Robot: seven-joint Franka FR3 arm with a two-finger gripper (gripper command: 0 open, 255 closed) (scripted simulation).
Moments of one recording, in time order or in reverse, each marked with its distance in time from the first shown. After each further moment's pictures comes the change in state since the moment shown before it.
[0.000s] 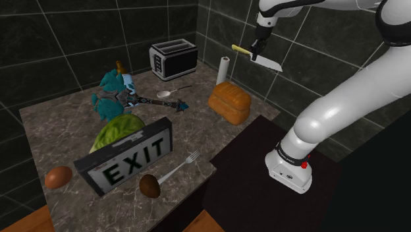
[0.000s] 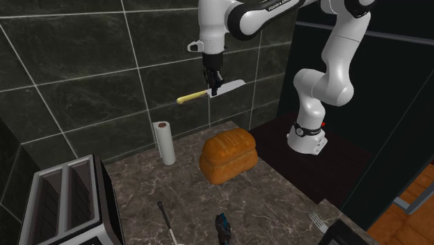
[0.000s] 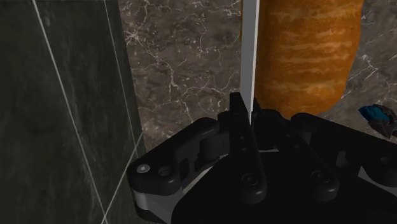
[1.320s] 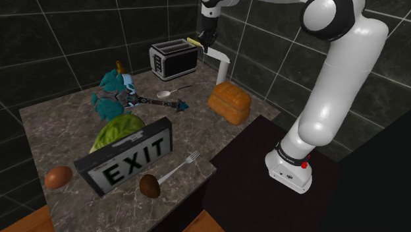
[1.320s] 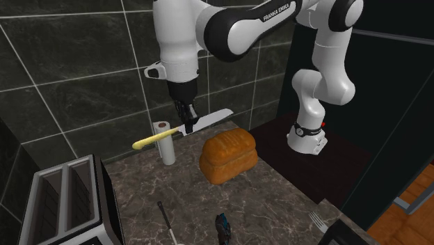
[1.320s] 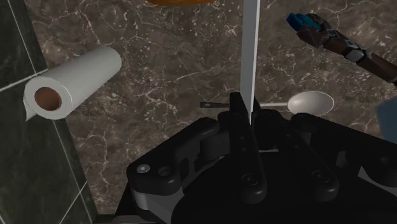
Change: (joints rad) arm 0.174 0.490 0.176 0.553 0.159 -0.085 0.287
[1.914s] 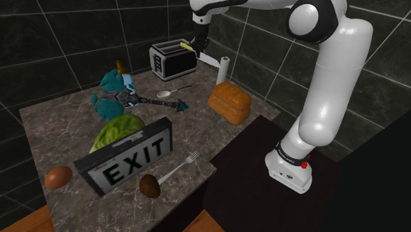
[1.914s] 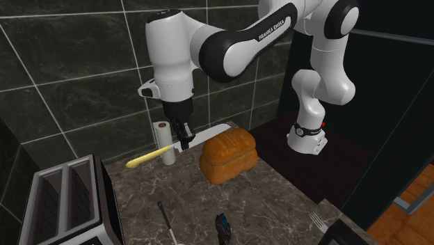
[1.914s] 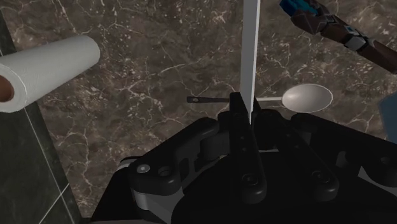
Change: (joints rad) arm 0.017 0.104 0.018 0.059 0.017 0.043 0.032
